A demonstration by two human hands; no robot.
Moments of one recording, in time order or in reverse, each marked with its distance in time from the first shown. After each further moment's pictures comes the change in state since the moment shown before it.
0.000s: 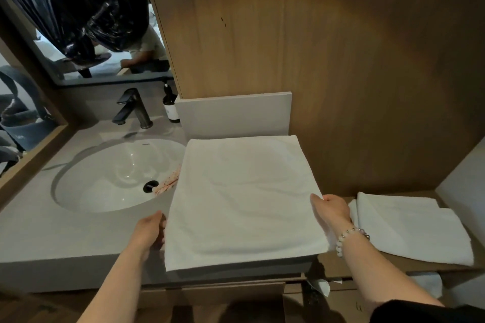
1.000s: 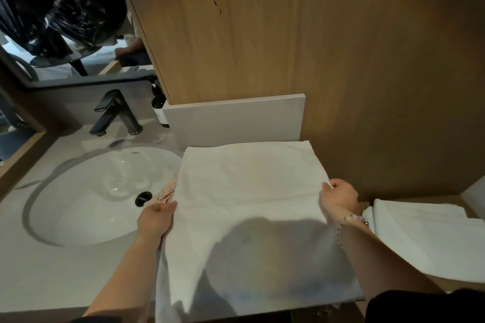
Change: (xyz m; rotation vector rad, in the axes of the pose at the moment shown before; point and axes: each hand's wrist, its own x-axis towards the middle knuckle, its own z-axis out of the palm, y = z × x) left_hand 0.097 0.051 0.047 0.219 0.186 0.048; right_hand 0.095 -0.054 0.044 -0.120 0.211 -0.053
